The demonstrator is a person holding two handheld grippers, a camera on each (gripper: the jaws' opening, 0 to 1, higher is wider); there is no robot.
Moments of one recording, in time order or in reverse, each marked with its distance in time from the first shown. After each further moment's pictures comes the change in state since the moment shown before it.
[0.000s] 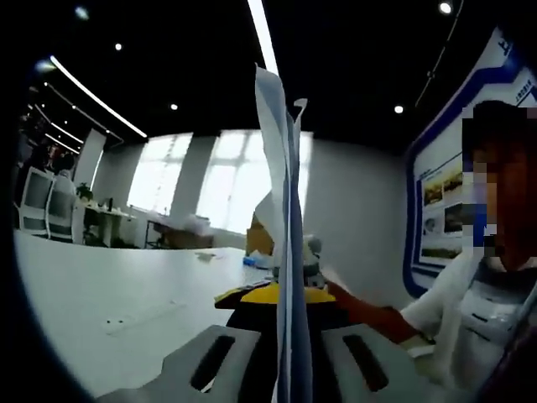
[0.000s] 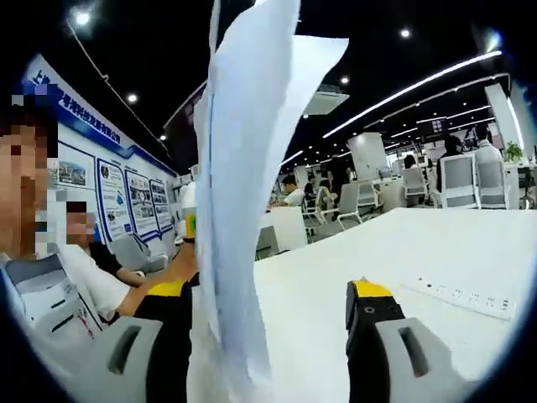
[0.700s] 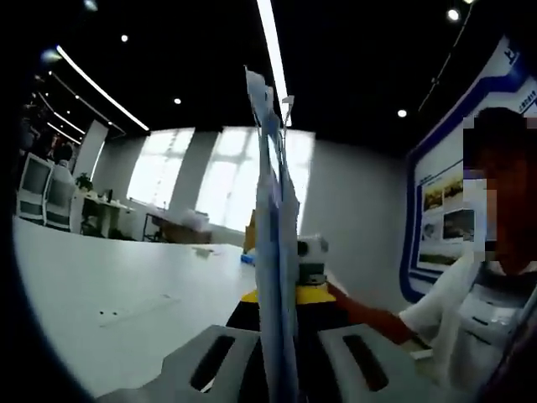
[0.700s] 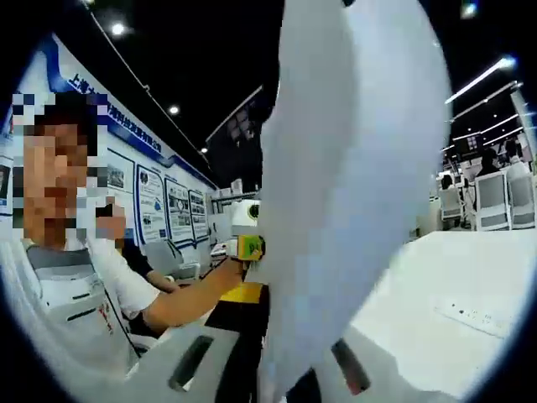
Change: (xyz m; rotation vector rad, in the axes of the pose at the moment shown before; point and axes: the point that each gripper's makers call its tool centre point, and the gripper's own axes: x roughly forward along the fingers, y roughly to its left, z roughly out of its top) left arm 0.004 0.009 -0.010 -0.056 -0.003 -0.003; right arm 0.001 0.036 0.014 -0.052 -0.065 0.191
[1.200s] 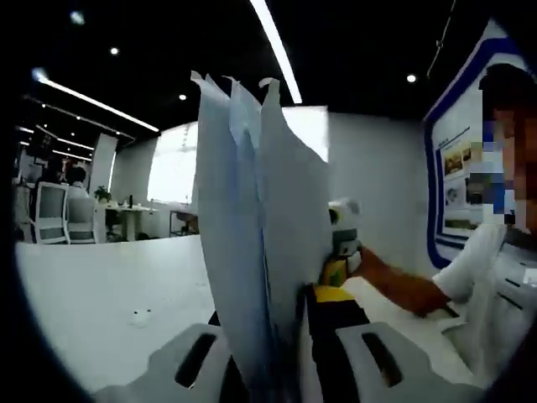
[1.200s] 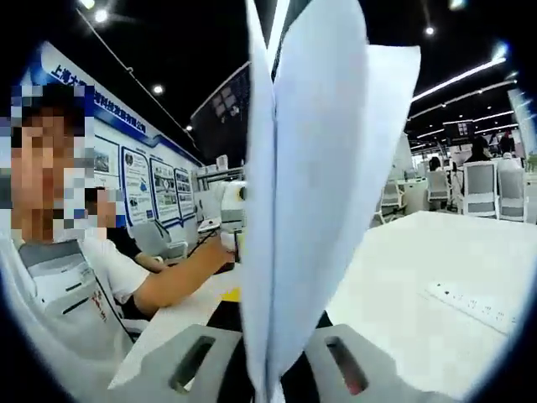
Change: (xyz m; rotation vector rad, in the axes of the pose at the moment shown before) left arm -0.006 0.030 -0.025 0.156 0.132 0.138; right arm -0.007 -0.016 -0.020 -0.023 0.134 -0.102
